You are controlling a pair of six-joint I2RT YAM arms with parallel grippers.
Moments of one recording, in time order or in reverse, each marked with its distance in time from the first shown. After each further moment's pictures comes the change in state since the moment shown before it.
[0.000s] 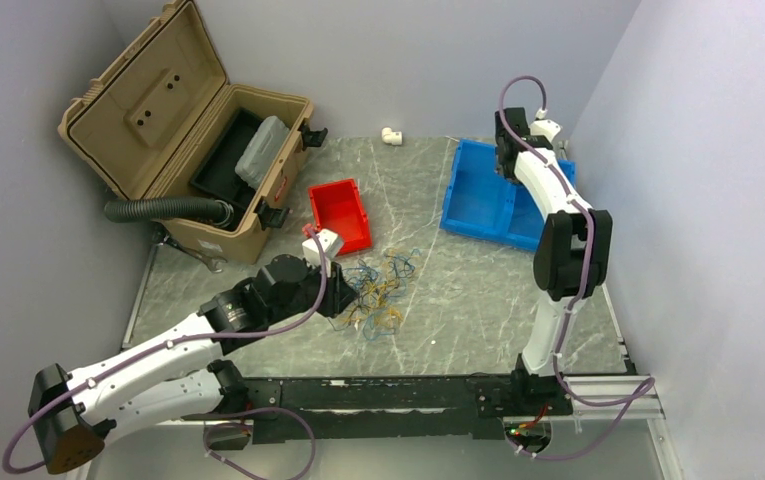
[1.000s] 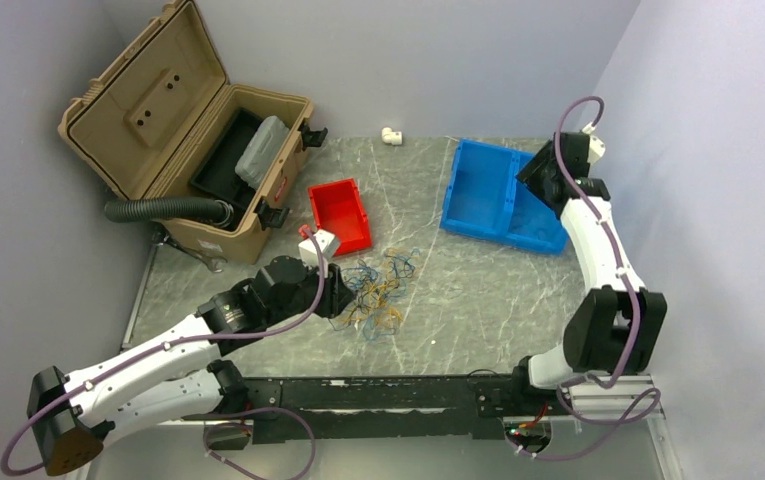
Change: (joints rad) left arm 0.000 -0.018 0.000 -0.045 -0.042 -0.005; right arm -0.163 -0.484 -0.424 0.201 -0.382 -0.060
